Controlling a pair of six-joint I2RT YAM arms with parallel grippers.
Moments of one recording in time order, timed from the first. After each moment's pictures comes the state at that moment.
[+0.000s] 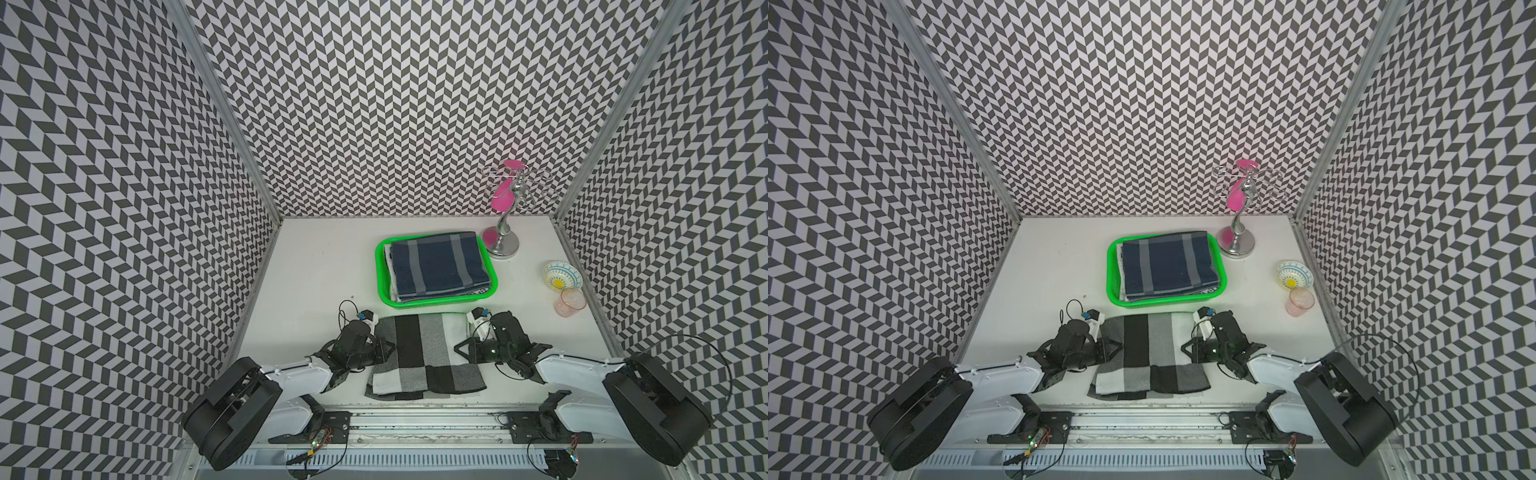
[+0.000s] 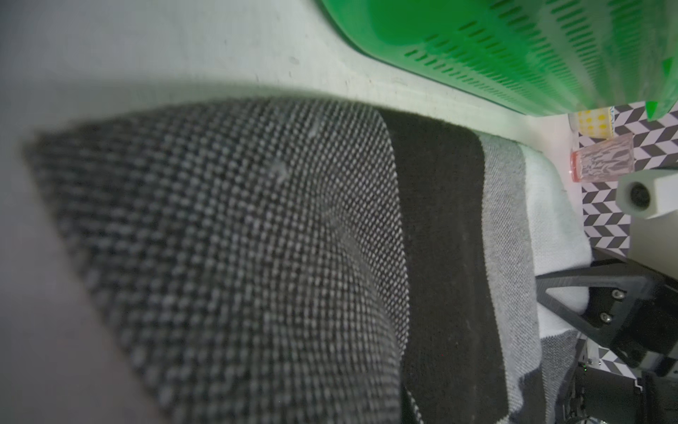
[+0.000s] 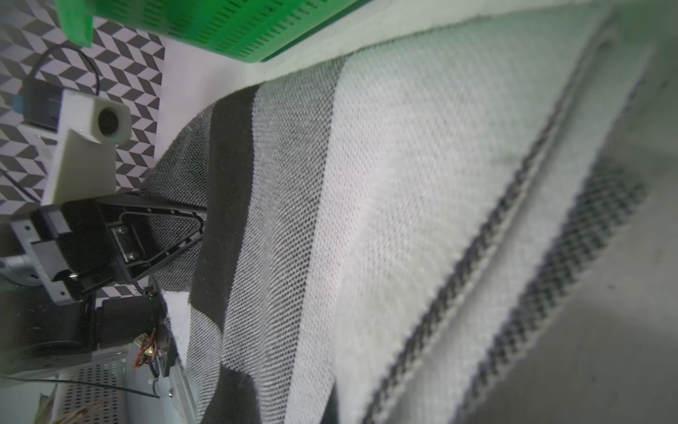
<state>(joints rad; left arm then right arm) -0.66 1.24 0.20 0.31 0.27 -0.81 0.55 1.27 0.25 0.21 -0.46 0.58</state>
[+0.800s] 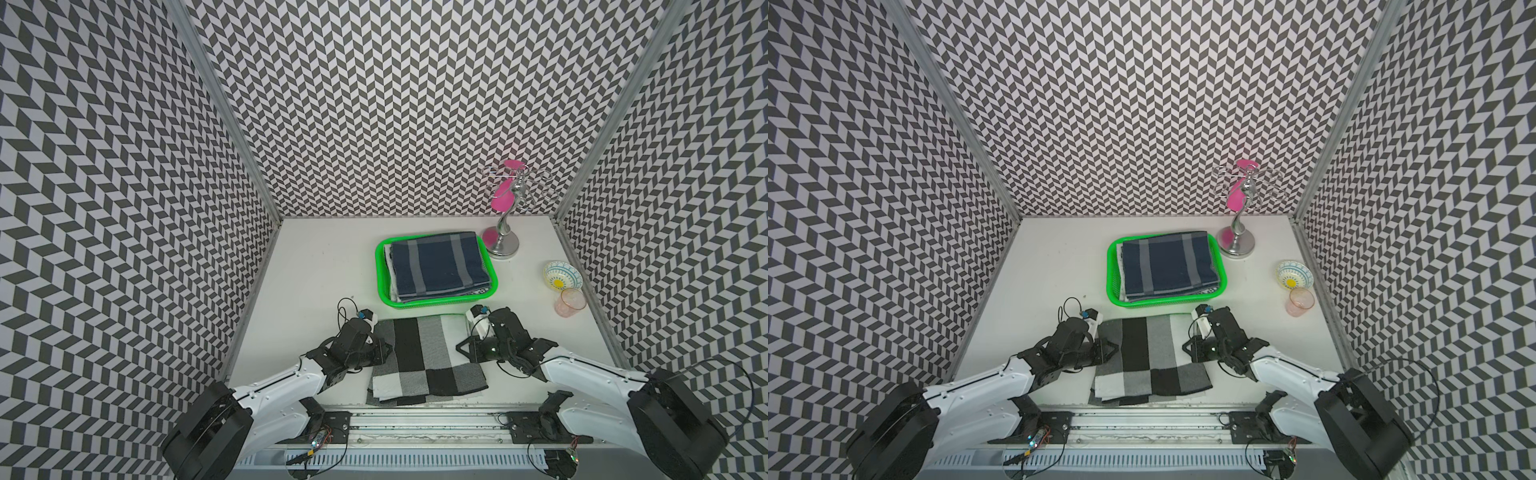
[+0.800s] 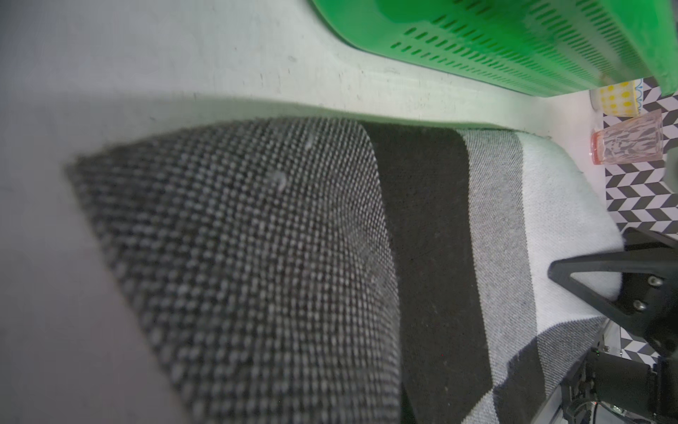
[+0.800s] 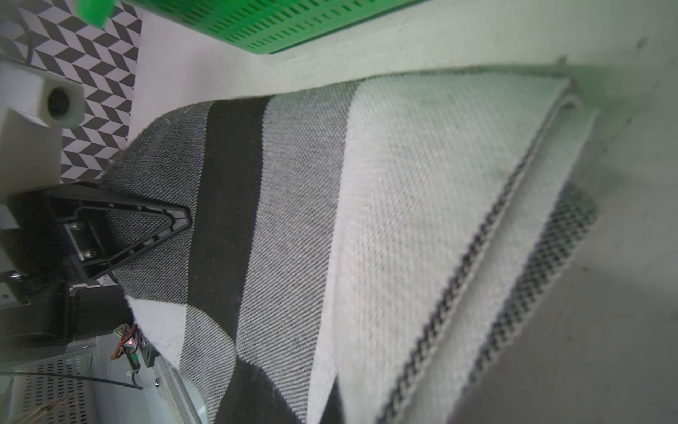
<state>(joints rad) -0.67 1.05 0.28 -0.01 0.20 -0.77 0.62 1.13 0.35 -0.05 -0.37 0.52</state>
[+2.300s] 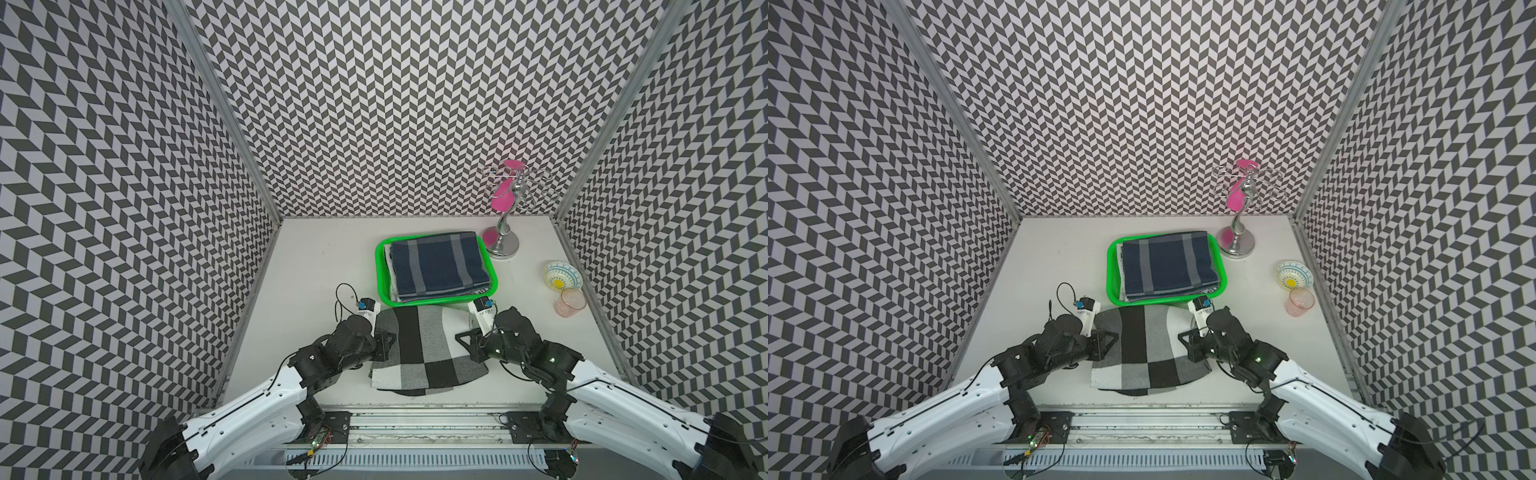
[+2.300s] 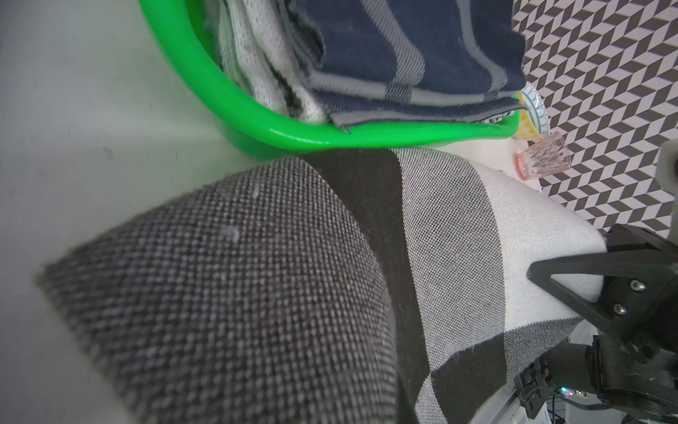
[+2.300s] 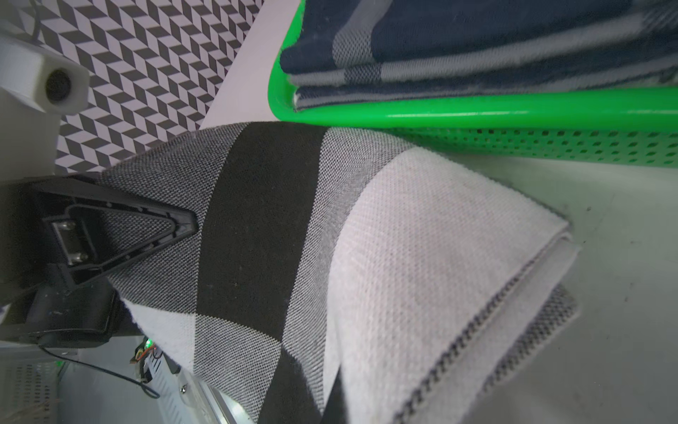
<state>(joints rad) -0.84 0.80 0.49 -0.31 0.01 -0.76 0.77 0.83 0.48 -0.28 -0.12 0.52</state>
